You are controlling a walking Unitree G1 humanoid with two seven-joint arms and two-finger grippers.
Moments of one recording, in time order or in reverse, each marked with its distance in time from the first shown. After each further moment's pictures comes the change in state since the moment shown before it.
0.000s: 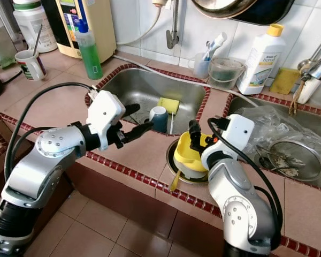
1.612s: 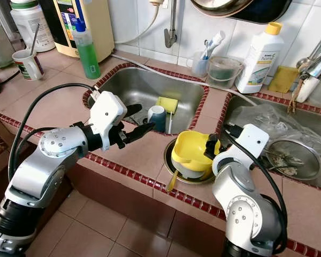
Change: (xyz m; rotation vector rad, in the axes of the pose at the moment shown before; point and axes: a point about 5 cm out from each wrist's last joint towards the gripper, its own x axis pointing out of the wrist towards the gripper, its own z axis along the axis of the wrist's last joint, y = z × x) left arm 0.004 -0.002 -0.002 0.001 -0.008 -0.008; right arm -0.002 -0.021 -0.006 0.027 0.093 -0.306
